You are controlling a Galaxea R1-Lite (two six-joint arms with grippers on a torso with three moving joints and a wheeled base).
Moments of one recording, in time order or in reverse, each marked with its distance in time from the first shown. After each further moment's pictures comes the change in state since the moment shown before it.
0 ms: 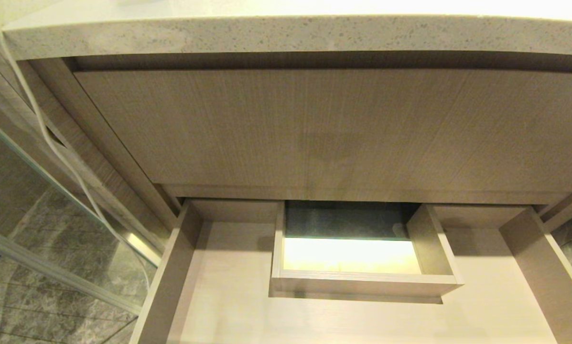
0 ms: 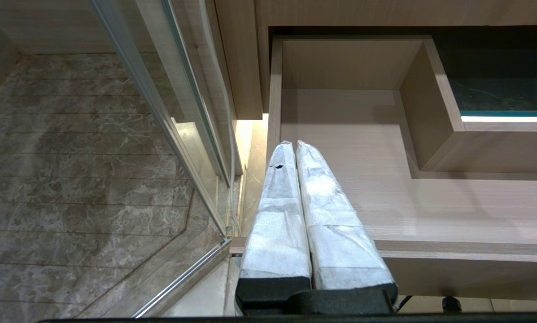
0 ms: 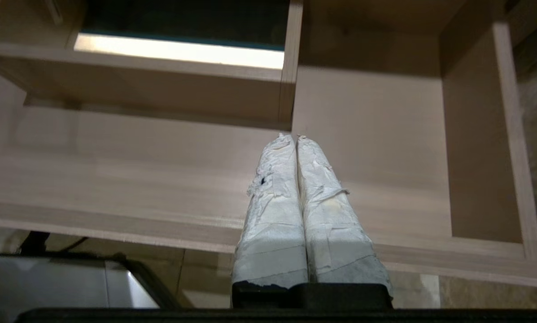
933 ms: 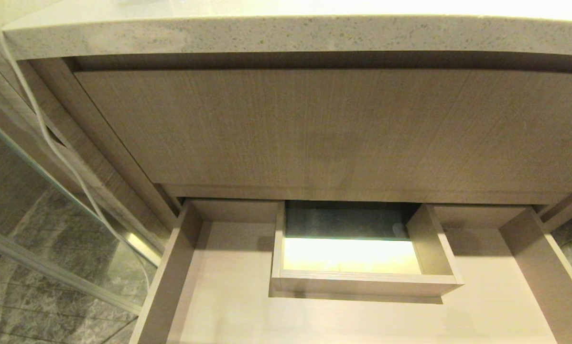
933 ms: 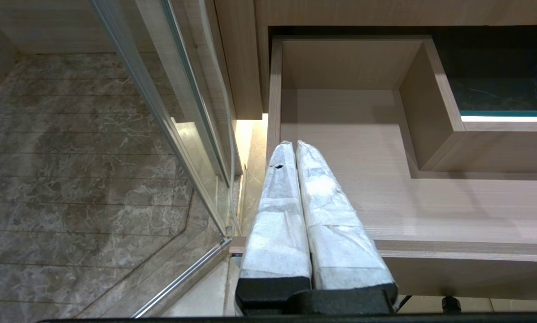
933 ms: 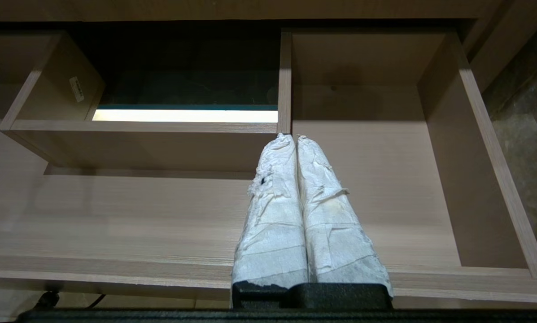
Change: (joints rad) left arm 0.000 0.000 0.000 0.001 0.000 0.000; right arm -0.003 -0.225 0.007 0.010 -0.018 0.070
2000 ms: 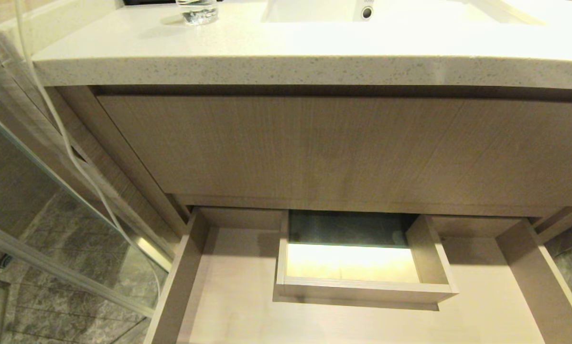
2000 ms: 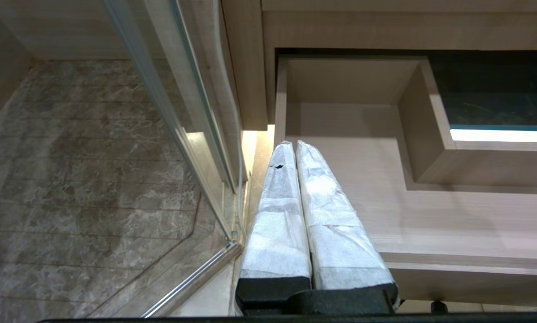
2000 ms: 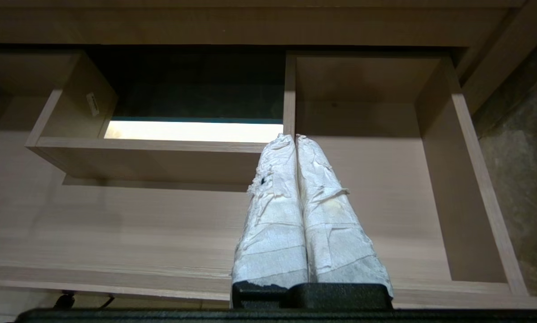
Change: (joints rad) left arm 0.000 0.000 0.000 0.000 0.000 0.000; right arm -0.001 0.000 0.000 0.002 -0.001 0.001
